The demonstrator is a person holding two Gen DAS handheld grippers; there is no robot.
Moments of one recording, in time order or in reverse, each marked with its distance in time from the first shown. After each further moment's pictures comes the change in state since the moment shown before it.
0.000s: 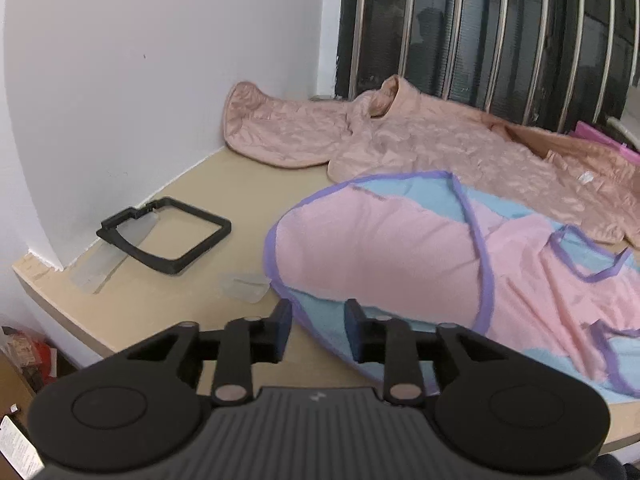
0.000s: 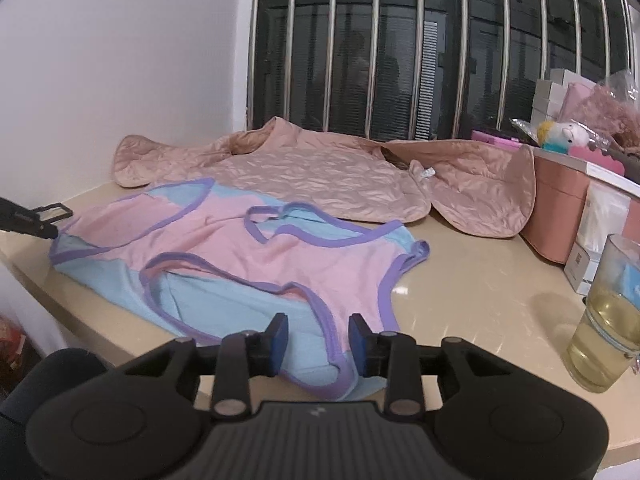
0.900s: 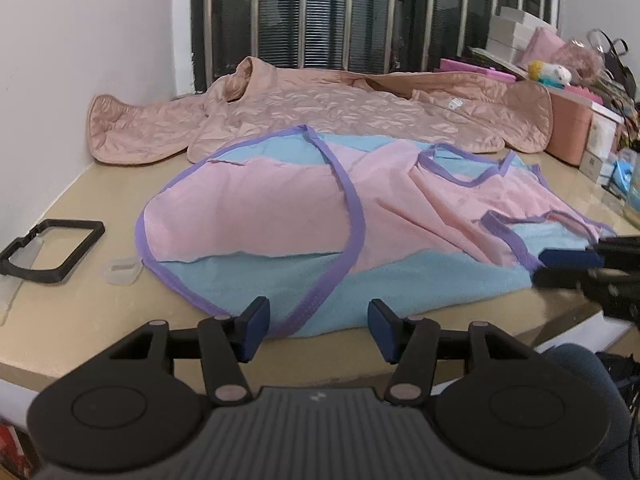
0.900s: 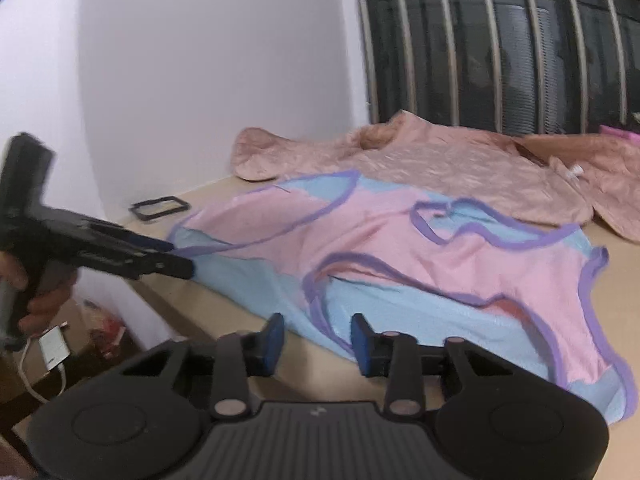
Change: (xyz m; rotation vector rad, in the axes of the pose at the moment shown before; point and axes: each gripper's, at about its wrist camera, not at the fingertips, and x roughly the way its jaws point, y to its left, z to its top) left arm -0.004 -0.026 -0.038 0.297 0.036 -0.312; right arm 0.048 0.074 -0.005 -0.010 -0.001 0.334
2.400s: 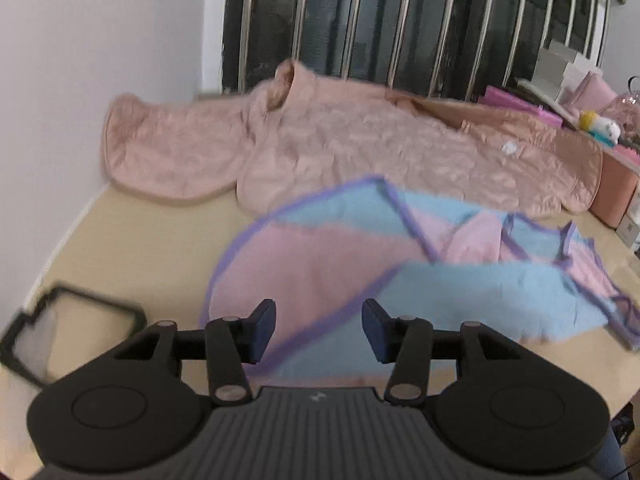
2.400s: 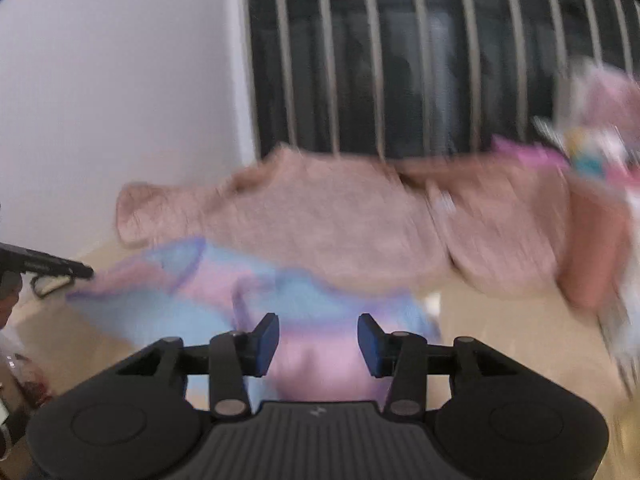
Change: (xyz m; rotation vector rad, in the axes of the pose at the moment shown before) left arm 0.050 0.084 0.077 -0.102 0.040 -0.013; right arm -0.050 -0.119 0.058 0.117 -0.007 -0.205
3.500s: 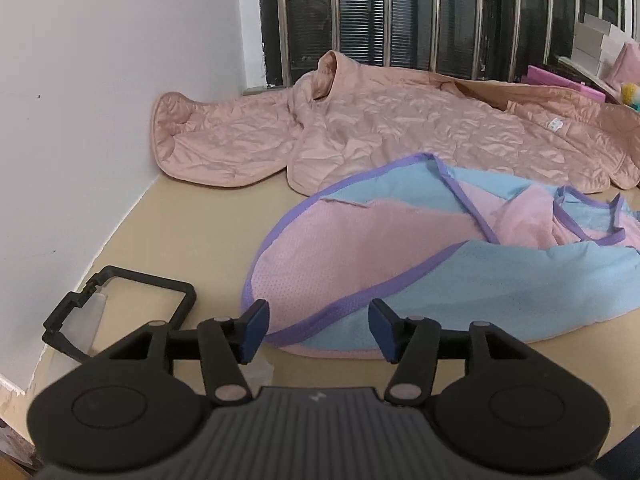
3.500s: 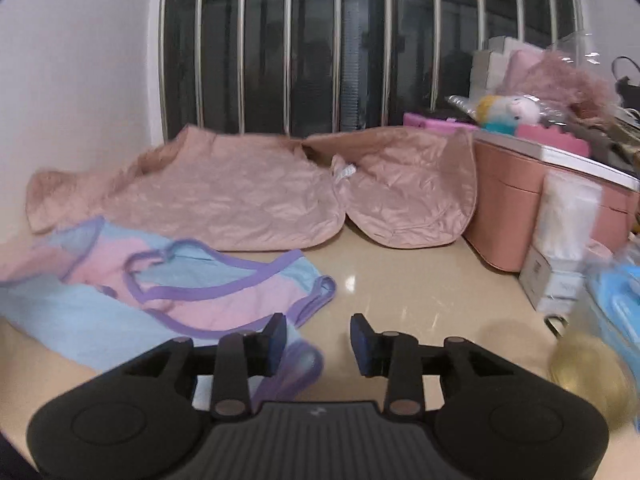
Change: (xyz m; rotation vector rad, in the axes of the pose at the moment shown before) left arm -0.002 -0.003 -0.013 0.029 -0.002 0.188; right arm 0.016 -0.030 -0.017 0.042 -0.014 -0.246
